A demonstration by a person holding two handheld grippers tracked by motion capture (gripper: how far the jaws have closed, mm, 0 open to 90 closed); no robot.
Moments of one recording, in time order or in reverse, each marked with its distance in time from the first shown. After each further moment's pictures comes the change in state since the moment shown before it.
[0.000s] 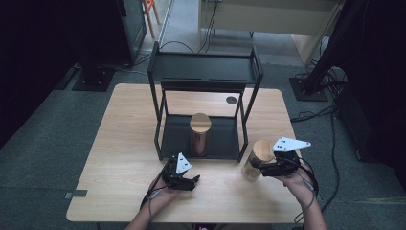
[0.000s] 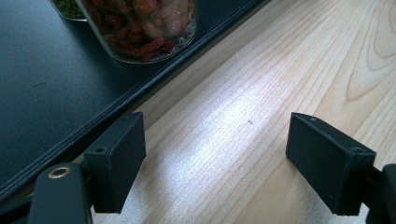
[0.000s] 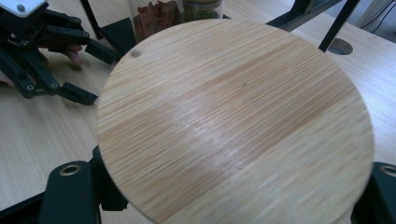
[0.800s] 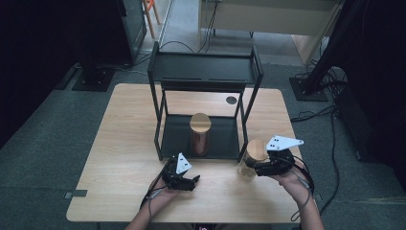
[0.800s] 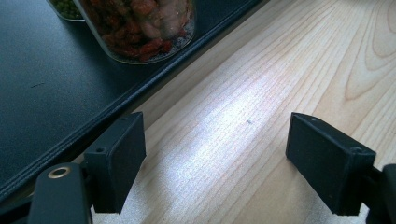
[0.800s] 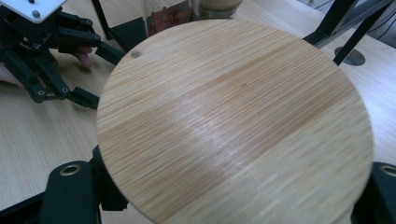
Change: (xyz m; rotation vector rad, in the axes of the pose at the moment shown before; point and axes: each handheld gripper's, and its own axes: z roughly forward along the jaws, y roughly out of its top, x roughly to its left) left arm 0.000 0.000 0.000 0.000 -0.003 0.003; right arm 0.011 0.015 0.007 0.021 0.013 -0.035
